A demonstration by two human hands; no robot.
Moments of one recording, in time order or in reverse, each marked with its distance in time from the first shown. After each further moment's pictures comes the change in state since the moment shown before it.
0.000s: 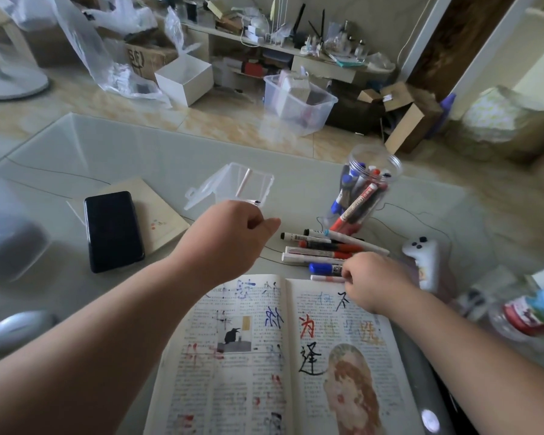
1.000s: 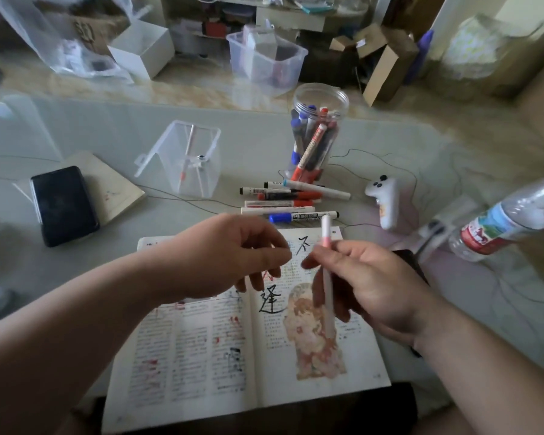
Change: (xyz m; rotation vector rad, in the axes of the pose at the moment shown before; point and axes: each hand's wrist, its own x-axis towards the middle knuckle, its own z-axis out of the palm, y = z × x) left_hand -0.058 0.046 0.048 -0.243 -0.562 0.059; right_hand -0.146 0.003 -0.016 1.694 -0.258 0.019
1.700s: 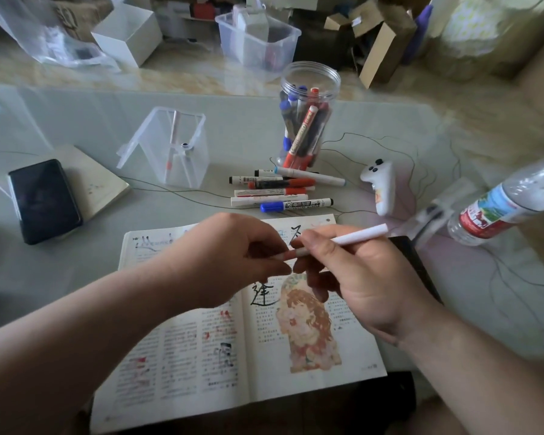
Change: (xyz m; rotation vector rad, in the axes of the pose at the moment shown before) left_hand 0.009 0.000 0.022 0.297 0.129 0.088; right_hand 0.007 0.023 -0.005 -0.066 0.146 -0.304
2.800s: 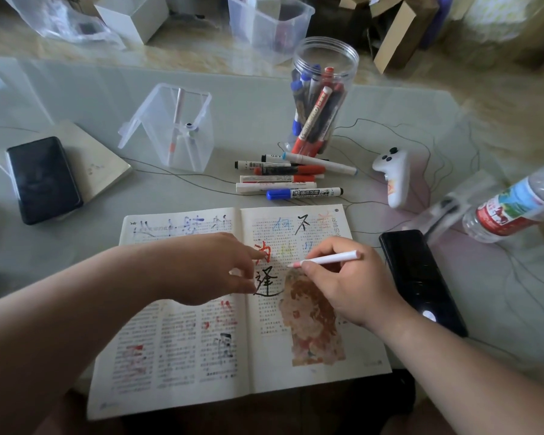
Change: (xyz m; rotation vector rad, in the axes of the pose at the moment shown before) left_hand 0.010 -0.048 0.006 0.389 -0.546 -0.075; right_hand 0.016 0.053 -0.007 -0.572 0.114 -0.015
